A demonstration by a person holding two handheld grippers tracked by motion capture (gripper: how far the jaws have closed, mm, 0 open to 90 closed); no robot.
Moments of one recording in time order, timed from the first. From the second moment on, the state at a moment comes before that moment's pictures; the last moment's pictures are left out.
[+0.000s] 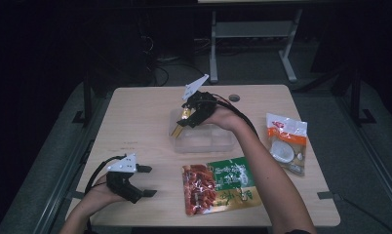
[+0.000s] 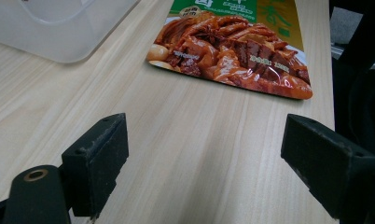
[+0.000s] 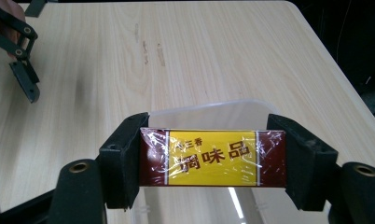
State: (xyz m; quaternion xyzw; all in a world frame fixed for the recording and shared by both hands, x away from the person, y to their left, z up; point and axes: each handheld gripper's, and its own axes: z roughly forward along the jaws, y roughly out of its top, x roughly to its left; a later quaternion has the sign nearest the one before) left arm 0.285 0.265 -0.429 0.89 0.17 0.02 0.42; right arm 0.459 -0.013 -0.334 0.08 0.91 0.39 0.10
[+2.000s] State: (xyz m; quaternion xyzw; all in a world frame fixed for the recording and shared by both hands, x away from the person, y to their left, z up) left arm 0.289 0.260 -0.434 0.88 0.21 0.00 0.43; right arm 0.466 -0.007 -0.347 0.12 0.90 0.41 0.08
